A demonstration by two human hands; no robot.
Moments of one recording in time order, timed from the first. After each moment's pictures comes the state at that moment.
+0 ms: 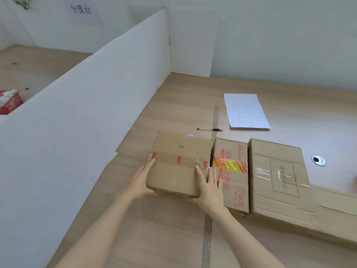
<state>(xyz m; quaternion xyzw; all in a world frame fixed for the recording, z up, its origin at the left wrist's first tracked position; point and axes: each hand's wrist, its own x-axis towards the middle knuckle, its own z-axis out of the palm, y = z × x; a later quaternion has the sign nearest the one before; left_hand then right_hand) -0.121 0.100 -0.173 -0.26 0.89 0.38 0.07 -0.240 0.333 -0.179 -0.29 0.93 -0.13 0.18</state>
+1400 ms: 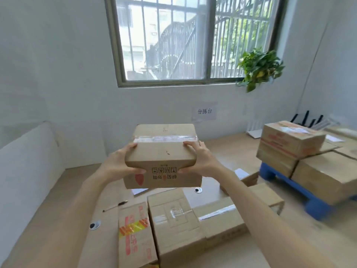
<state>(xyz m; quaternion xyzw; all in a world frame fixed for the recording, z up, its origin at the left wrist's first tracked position) -0.290 0.313 0.145 0.06 0.94 0.33 -0.08 -0.320 0.606 0.133 -0.18 0.91 -0.37 -0.07</state>
